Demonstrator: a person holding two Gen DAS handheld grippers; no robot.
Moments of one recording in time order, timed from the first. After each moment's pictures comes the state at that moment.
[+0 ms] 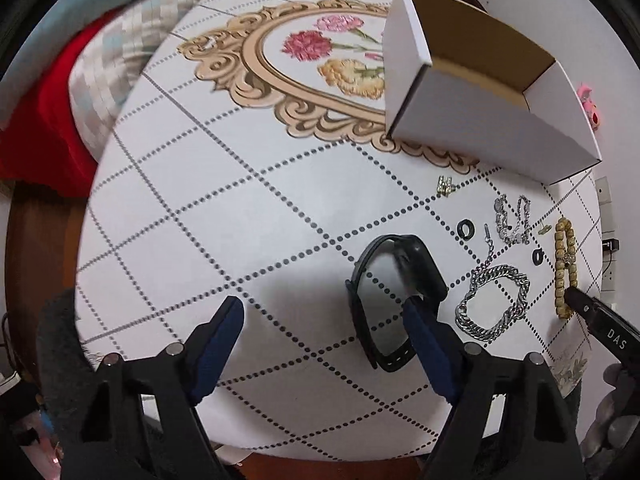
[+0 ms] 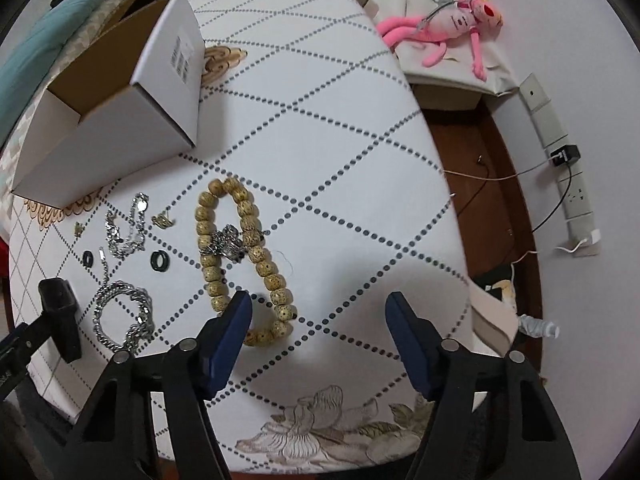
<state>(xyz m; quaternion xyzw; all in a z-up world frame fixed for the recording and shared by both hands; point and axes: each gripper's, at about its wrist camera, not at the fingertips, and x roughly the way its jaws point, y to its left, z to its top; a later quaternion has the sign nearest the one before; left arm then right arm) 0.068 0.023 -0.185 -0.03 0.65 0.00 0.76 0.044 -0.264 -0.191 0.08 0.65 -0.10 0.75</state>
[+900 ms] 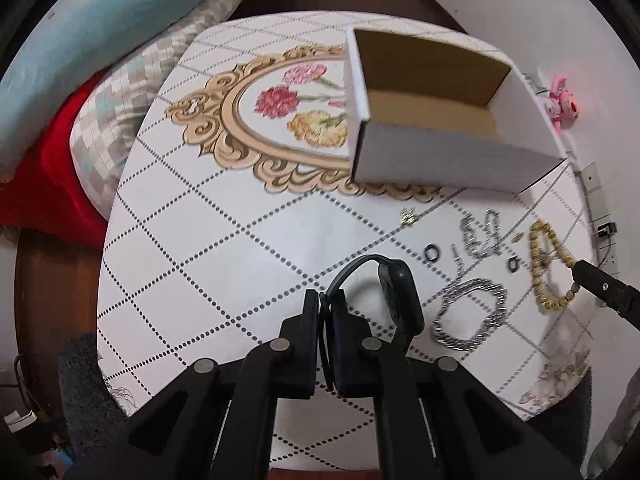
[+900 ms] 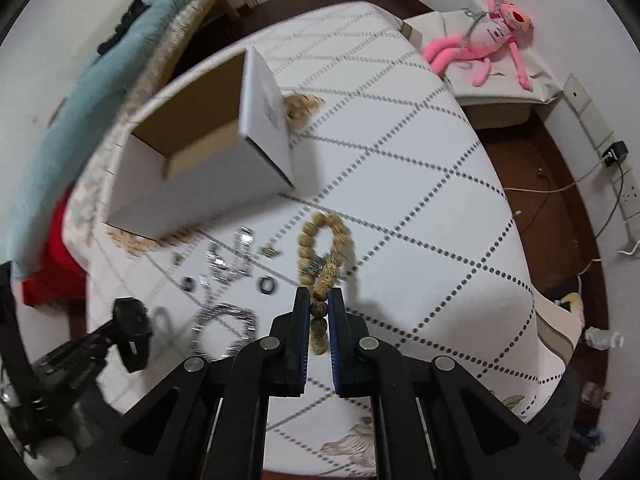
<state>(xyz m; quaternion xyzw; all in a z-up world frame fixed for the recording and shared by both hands) 0.068 0.002 -0.147 0.01 0.60 -0.03 0.80 0.036 -0.231 -0.146 0.18 0.58 -0.01 0.79</state>
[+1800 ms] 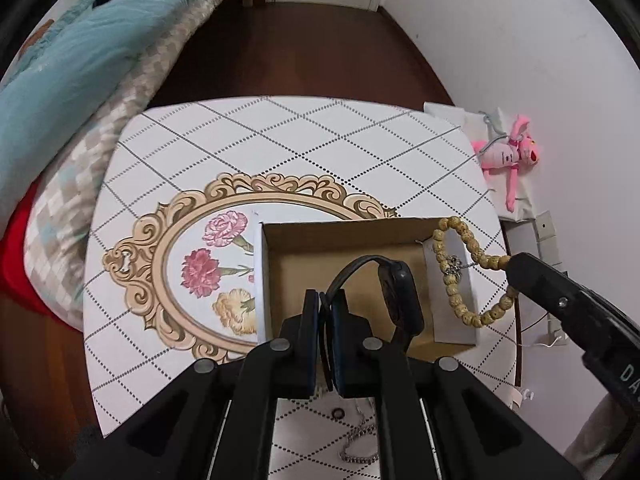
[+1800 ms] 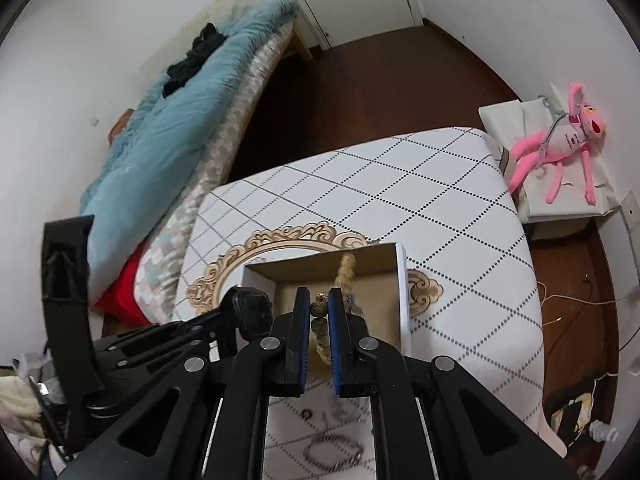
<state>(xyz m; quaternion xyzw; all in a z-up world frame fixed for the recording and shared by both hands) 0.223 -0.029 -0.095 -0.02 0.60 -0.11 0.80 0.179 -0.199 -0.046 0.17 0.51 0.08 0.84</state>
